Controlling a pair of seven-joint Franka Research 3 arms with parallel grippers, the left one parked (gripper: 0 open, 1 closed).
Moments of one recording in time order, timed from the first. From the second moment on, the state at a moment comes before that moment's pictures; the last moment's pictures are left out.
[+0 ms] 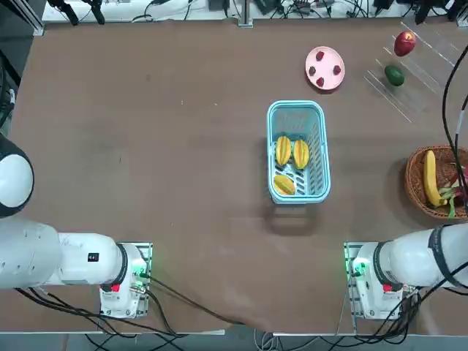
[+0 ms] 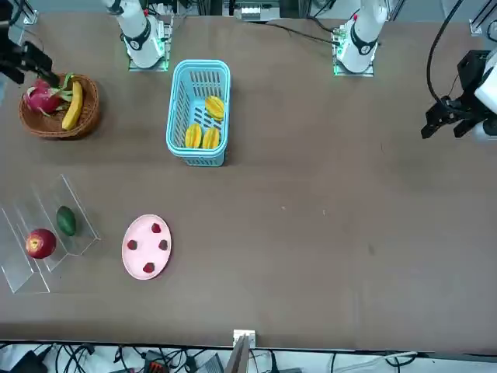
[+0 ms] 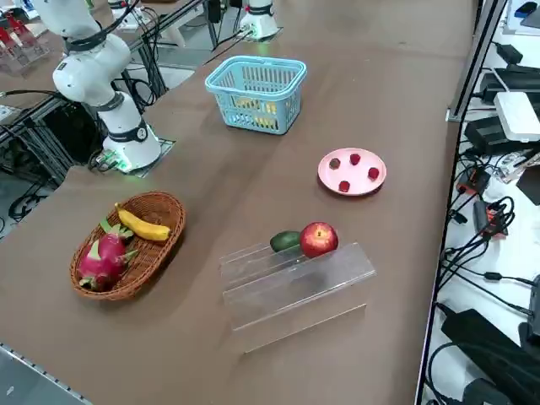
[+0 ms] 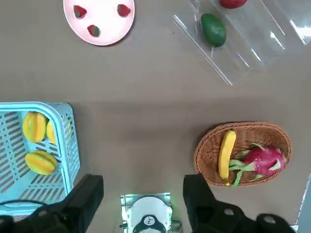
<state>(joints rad) 0.11 -0.05 -0.07 -1.48 -0.06 1.28 0.06</state>
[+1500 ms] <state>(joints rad) -0.12 0.00 0.23 -1.49 -0.06 1.33 0.10</state>
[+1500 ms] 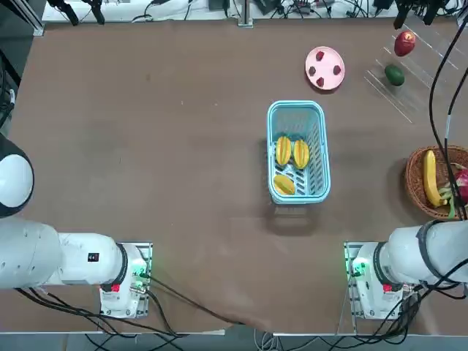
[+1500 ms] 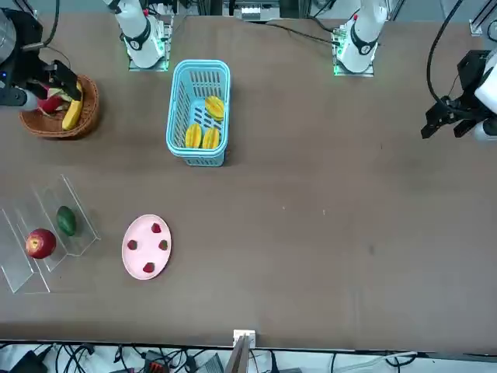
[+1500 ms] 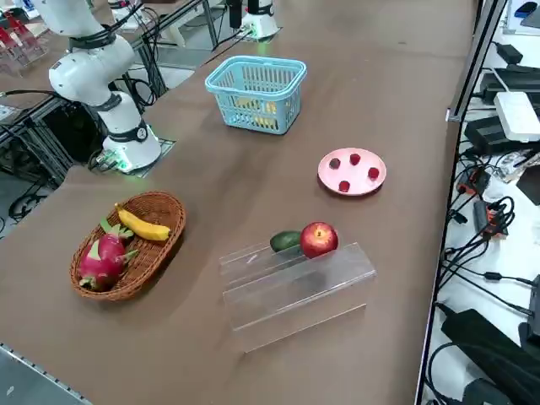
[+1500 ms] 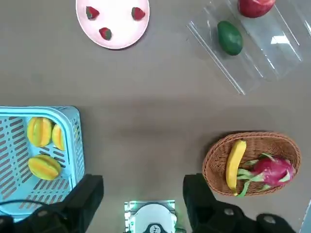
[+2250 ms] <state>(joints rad) -0.12 0.01 0.21 -1.49 -0.05 1.44 0.16</state>
